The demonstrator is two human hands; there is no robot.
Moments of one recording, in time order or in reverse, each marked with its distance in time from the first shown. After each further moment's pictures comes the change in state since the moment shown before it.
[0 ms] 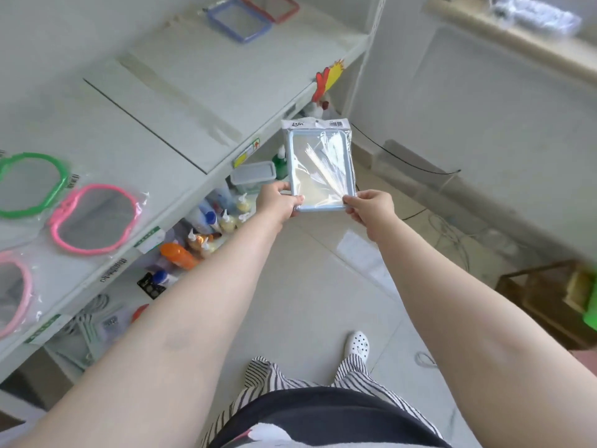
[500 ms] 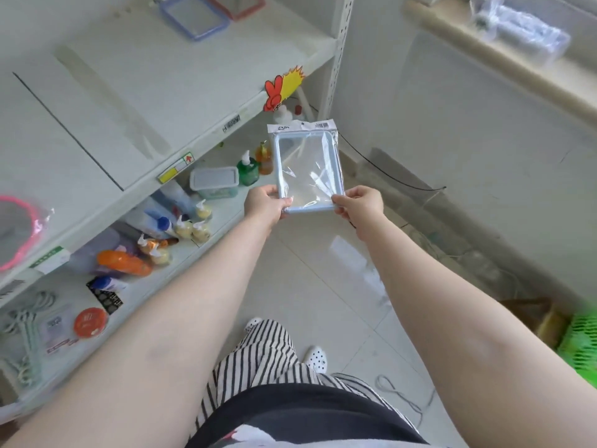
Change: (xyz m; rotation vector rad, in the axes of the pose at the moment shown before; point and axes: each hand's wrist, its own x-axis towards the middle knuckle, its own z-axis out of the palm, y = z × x) left_hand 0.053 0.038 0.162 -0.024 0.114 -0.025; right_hand 0.132 -0.040 -0.122 -0.089 -0.093 -0.049
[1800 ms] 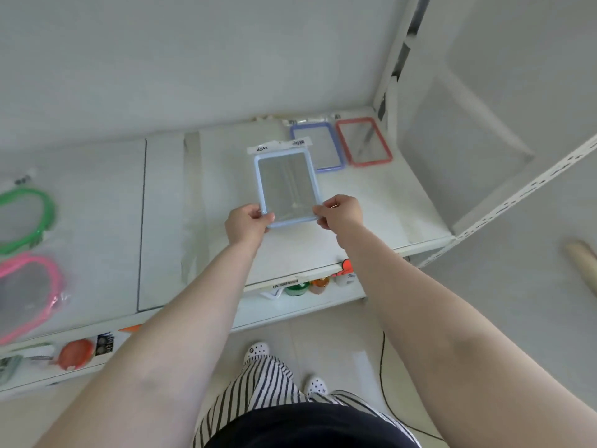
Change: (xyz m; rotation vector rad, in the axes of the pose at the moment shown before) left_hand 0.272 0.162 -0.123 -0.216 0.682 0.032; right_hand 0.243 -0.288 0.257 -0.339 -0.468 -0.251
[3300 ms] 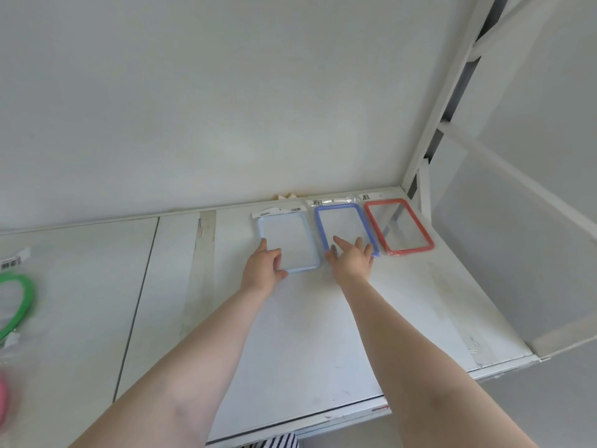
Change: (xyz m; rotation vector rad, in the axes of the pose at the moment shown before) left_hand 0.174 0.007 0.020 0.680 -0.169 0.434; right_hand 0.158 -0.031 0.076 -0.589 0.112 -0.260
